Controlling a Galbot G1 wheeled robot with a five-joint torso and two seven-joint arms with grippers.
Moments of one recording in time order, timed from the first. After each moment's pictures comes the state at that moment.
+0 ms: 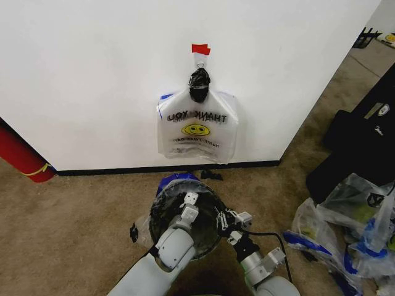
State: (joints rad) left arm 1.01 -1.25 0.14 -1.80 -0.08 0.62 -0.46; right arm -1.55 1.28 0.20 2.05 0.41 0.14 -0.13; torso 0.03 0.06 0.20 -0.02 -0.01
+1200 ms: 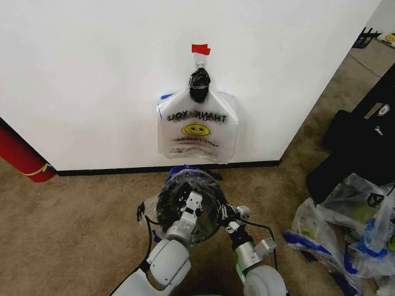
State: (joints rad) left arm 1.14 -1.22 0.11 -1.98 0.02 0.50 -0.36; right arm -1.42 1.35 0.19 1.86 0.53 0.19 -0.06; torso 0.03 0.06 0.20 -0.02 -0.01
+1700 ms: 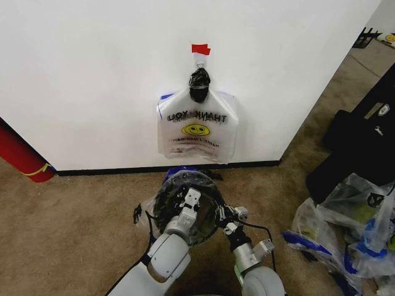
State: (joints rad) left arm 1.07 -1.25 0.11 -1.87 0.07 0.49 -0.36; right arm -1.46 1.33 0.15 1.94 0.51 0.19 -0.07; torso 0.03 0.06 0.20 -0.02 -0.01
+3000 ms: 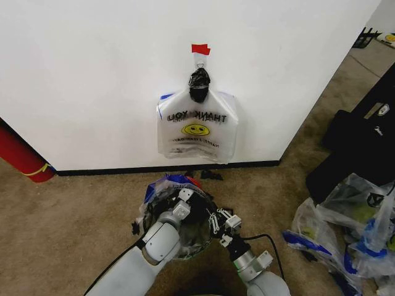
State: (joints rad) left arm 1.03 -1.13 0.11 -1.87 0.03 0.54 -0.27; right arm -1.44 1.35 0.23 1.80 0.20 0.42 -0.28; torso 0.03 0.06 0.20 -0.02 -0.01
